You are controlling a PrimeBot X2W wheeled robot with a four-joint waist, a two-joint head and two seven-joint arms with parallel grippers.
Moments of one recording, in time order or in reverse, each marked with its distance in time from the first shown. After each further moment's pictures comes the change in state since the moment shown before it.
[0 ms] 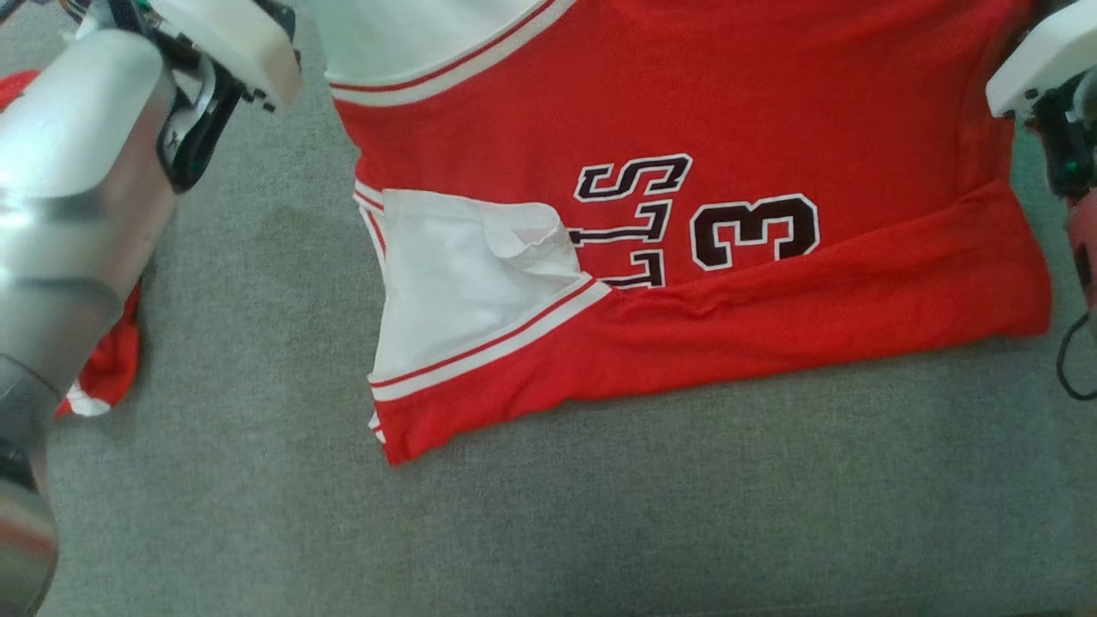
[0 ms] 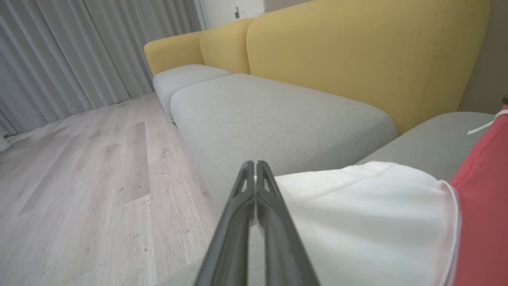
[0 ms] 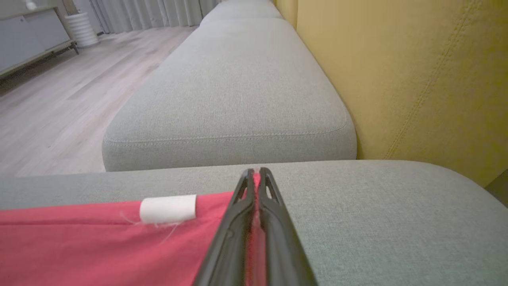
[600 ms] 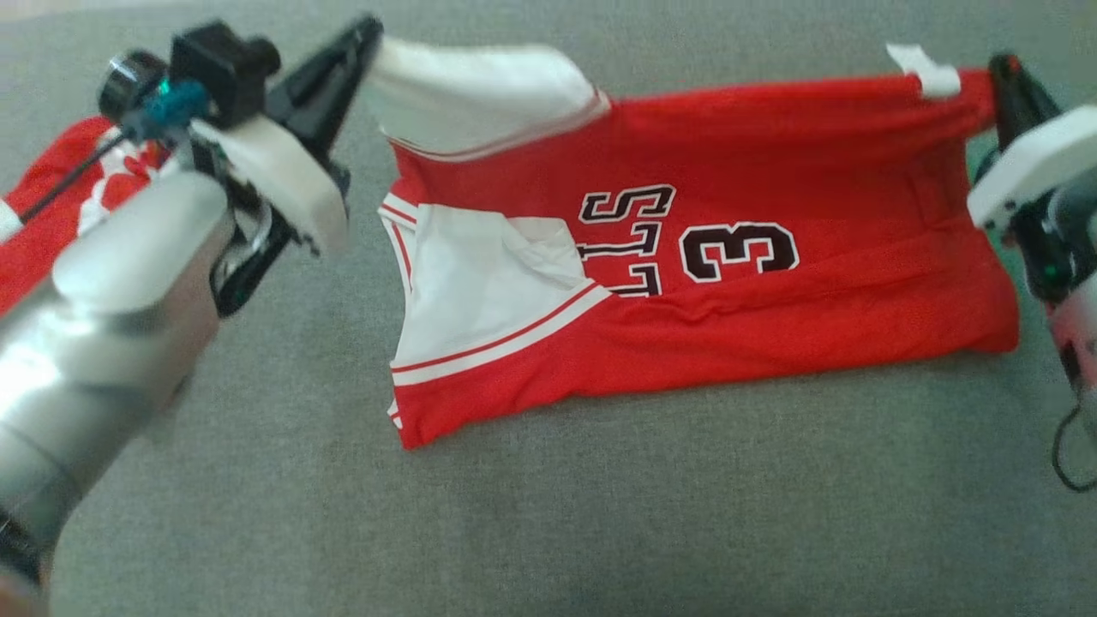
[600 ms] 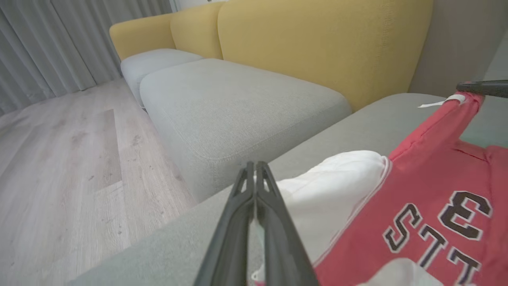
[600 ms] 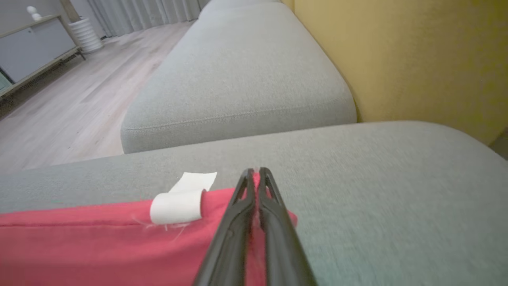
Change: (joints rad) left arm 0.147 0.023 -0.096 -0.086 -0.049 -0.028 -0.003; right arm 0.160 -0.037 0.111 -0.032 0.197 0.000 -0.004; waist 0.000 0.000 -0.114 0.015
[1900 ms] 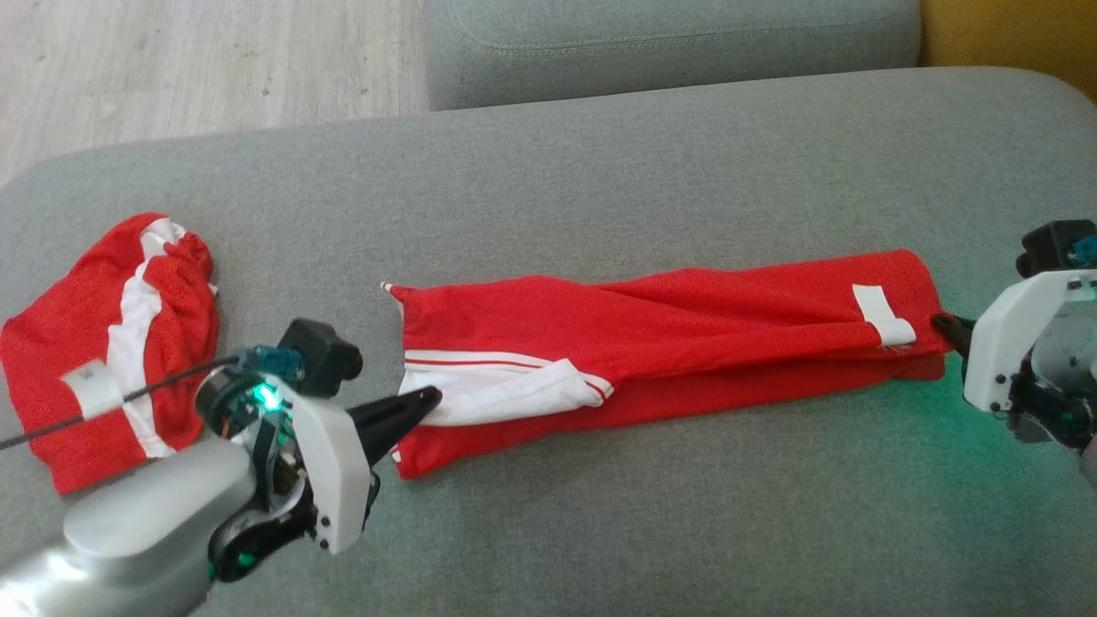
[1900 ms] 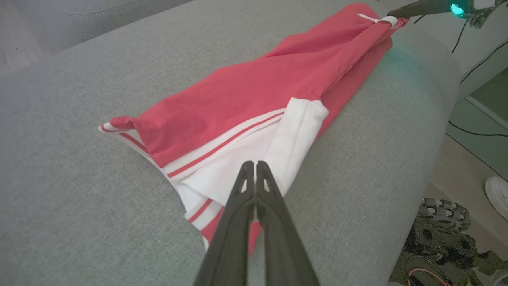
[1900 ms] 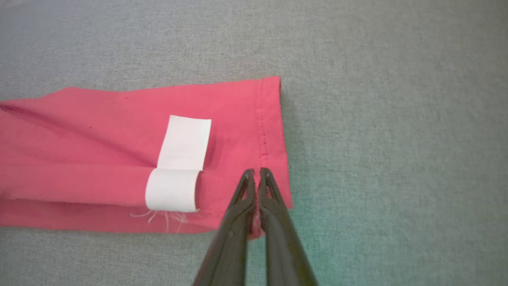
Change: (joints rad) left arm 0.408 0.254 -0.095 -0.528 -0.151 0.000 0.405; right arm 0.278 -0.206 0.328 -0.224 0.299 0.000 0.477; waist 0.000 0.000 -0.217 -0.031
